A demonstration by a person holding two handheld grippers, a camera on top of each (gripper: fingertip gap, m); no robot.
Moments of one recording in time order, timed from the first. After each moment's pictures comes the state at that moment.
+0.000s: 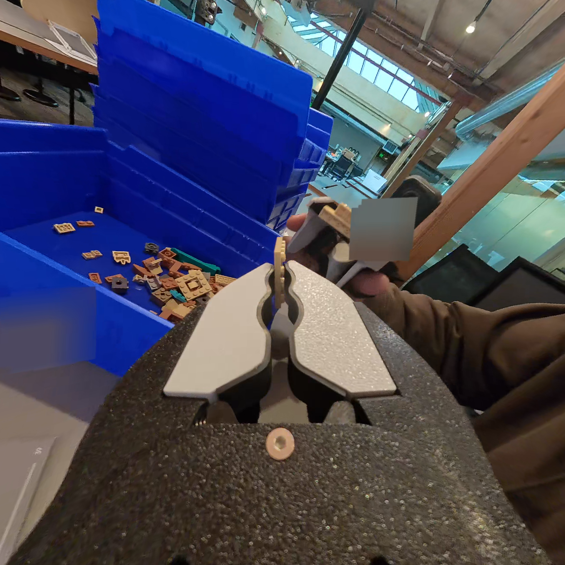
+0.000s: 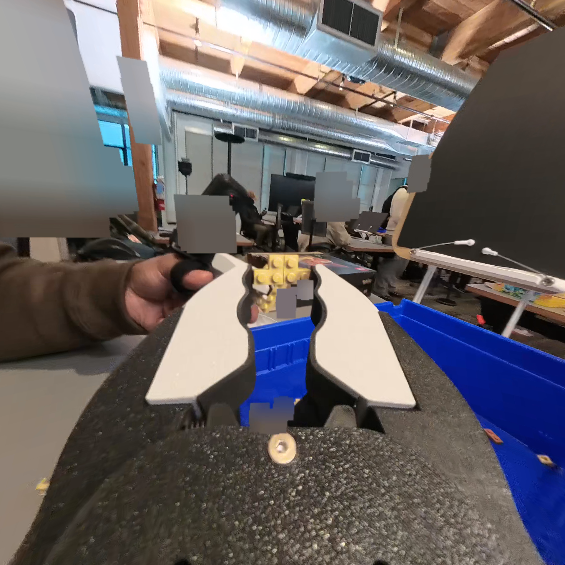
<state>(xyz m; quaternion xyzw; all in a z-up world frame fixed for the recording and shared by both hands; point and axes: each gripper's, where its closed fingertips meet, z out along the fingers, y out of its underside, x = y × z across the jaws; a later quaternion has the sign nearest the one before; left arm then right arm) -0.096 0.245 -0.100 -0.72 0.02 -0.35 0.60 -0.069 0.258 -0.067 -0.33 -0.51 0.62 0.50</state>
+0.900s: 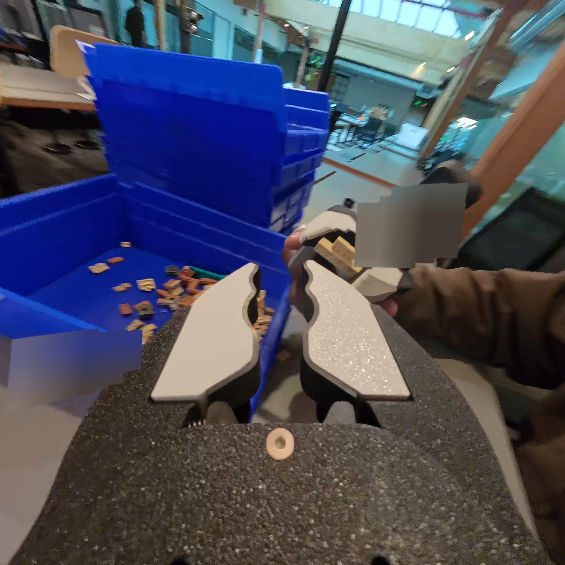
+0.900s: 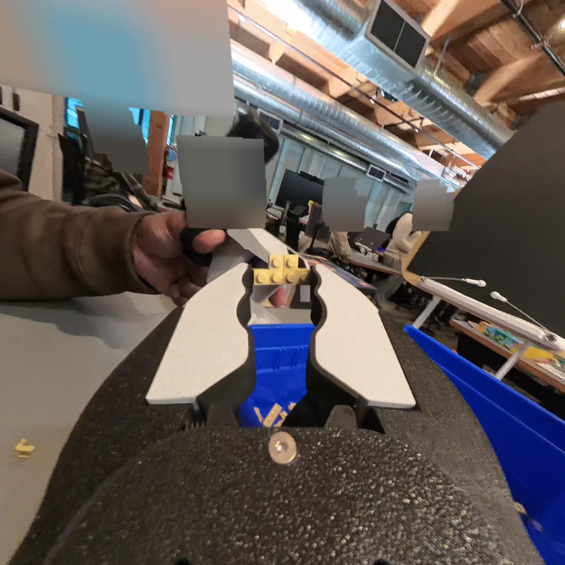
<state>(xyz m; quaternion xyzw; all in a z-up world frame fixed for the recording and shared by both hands) -0.080 0.244 -0.086 -0.74 0.10 -0.26 0.62 -0.067 0.227 -0.074 -0.26 -0.56 0.57 0.54</state>
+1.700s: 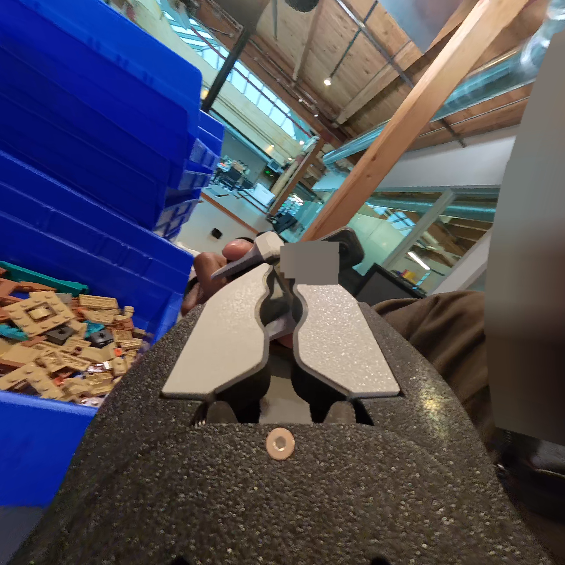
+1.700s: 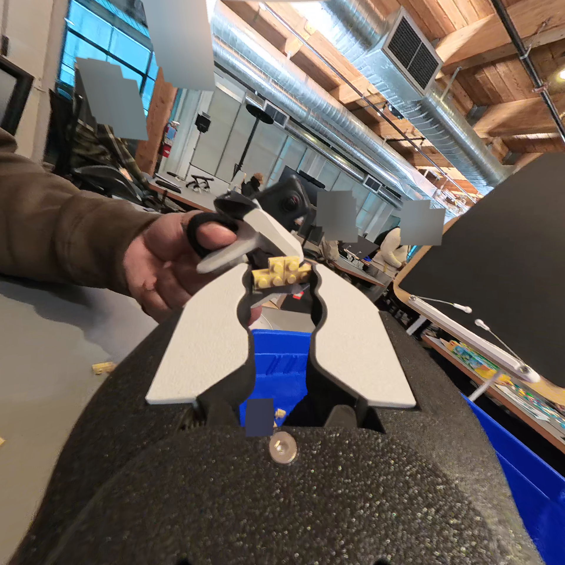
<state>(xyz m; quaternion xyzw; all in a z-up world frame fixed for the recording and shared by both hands) -0.049 0.226 -0.069 -0.62 0.07 -0.54 0.56 -0.069 0.208 -0.073 -0.21 -0.58 0.53 0.57</state>
